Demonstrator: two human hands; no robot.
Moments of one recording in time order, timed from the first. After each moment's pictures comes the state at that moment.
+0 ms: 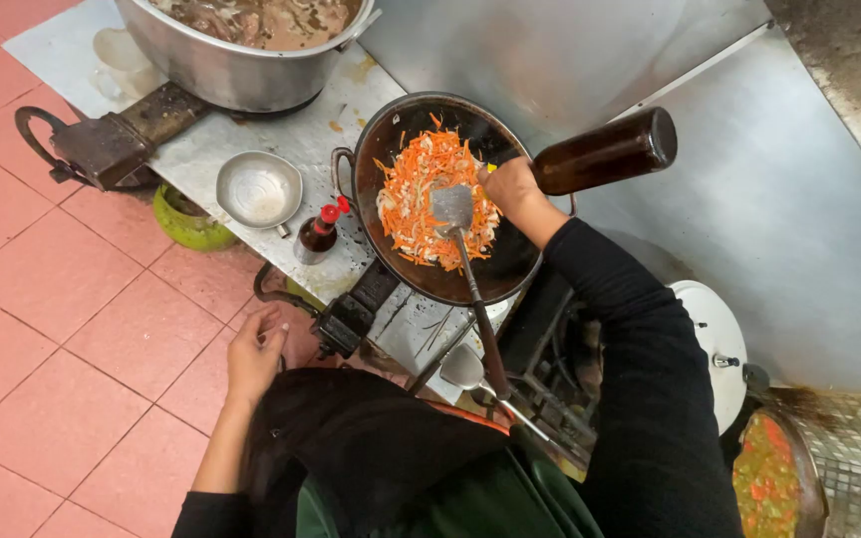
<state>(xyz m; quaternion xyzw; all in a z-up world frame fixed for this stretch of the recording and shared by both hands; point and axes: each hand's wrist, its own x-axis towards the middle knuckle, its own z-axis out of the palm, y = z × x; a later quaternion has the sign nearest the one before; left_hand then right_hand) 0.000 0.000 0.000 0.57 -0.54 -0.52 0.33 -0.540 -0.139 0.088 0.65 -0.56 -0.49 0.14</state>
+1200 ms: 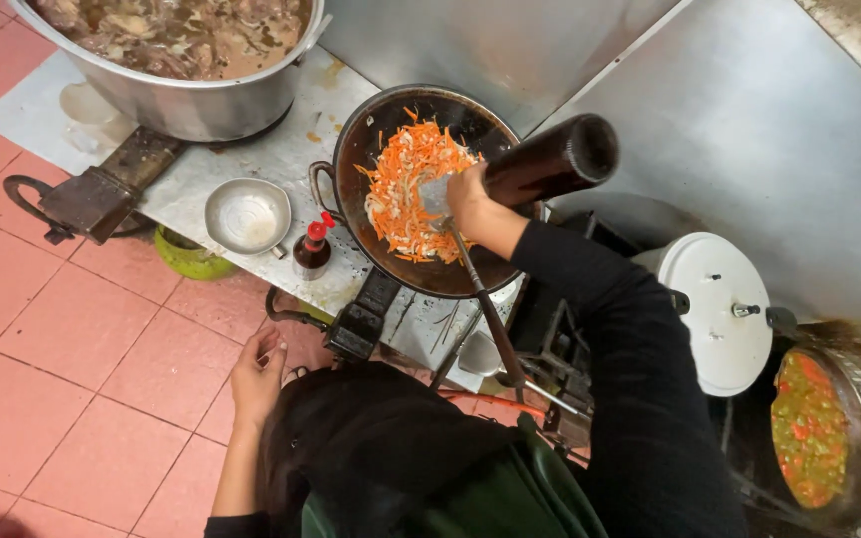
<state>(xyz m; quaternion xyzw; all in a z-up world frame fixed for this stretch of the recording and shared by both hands) 0.014 -0.015 -0.024 0.56 -0.55 -0.53 0.31 -0.405 -0.108 0.130 0.58 -0.57 -0.56 0.11</state>
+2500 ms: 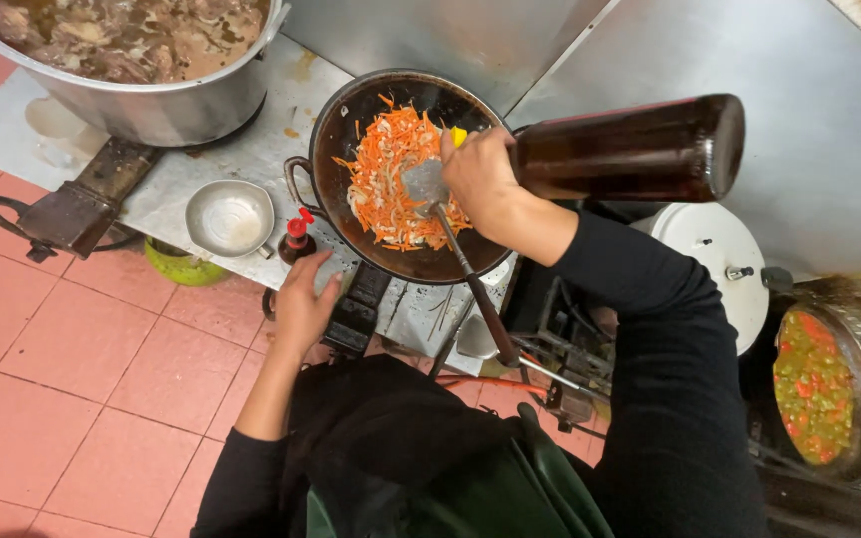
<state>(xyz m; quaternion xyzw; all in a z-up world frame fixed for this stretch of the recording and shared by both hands) -0.089 -0.073 0.070 0.40 -0.75 -0.40 0.34 -0.362 -0.063 0.265 0.62 -0.66 -0.37 0.21</state>
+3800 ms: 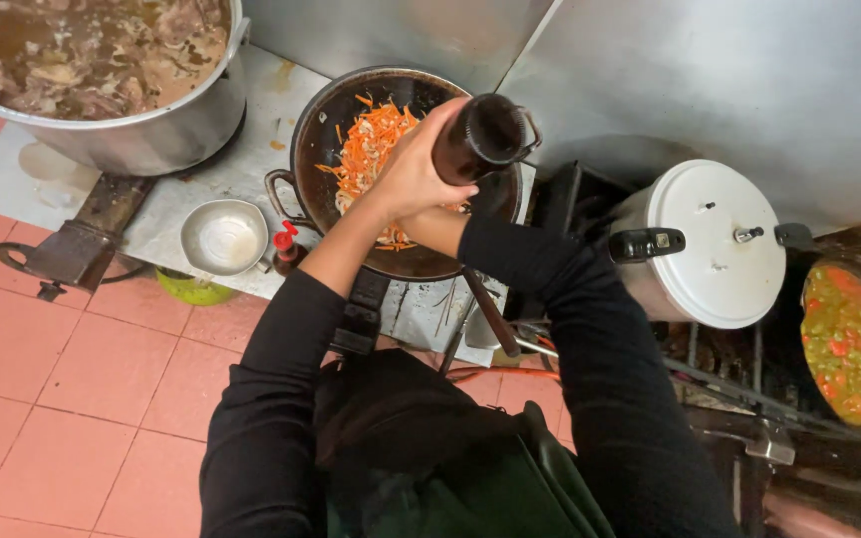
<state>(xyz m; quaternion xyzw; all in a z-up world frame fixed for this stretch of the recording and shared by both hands) -0.280 -0.129 0.241 -0.01 -0.80 -0.48 0.36 -0.391 -0.064 0.052 0.78 -0.61 -0.10 0.06</state>
